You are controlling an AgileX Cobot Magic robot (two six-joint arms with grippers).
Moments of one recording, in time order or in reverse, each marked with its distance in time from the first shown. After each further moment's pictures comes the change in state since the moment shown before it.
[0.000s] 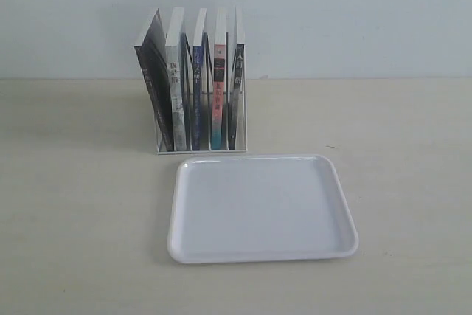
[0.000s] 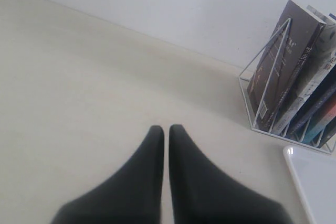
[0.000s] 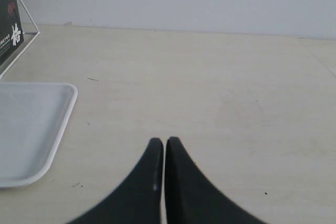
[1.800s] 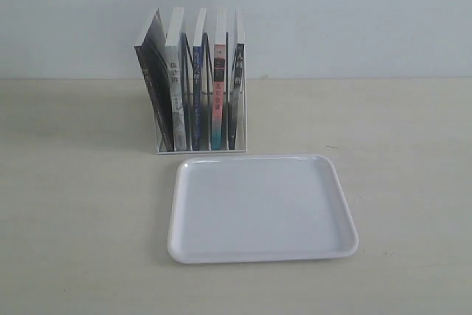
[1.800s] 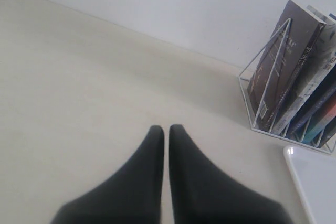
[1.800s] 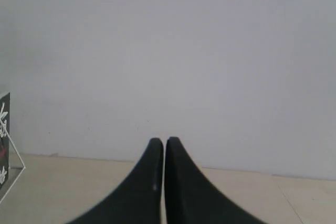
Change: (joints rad) left arm 0.000 0.000 0.000 0.000 0.000 0.000; right arm 0.000 0.429 -0.436 -0.046 -0.289 -0.014
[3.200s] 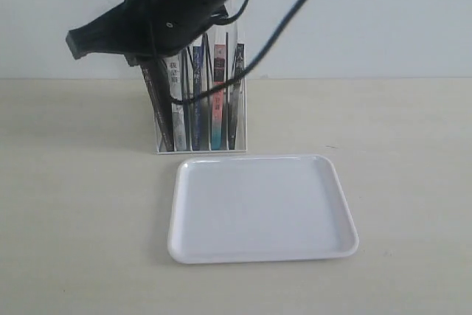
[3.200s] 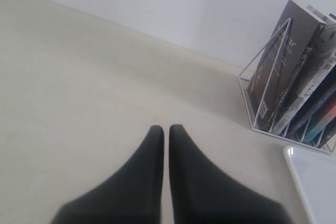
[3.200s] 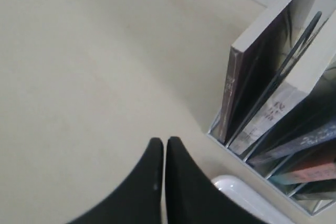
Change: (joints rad) left arm 0.000 0.000 0.000 0.000 0.000 0.000; right arm 0.825 1.519 -1.400 0.028 0.638 0.162
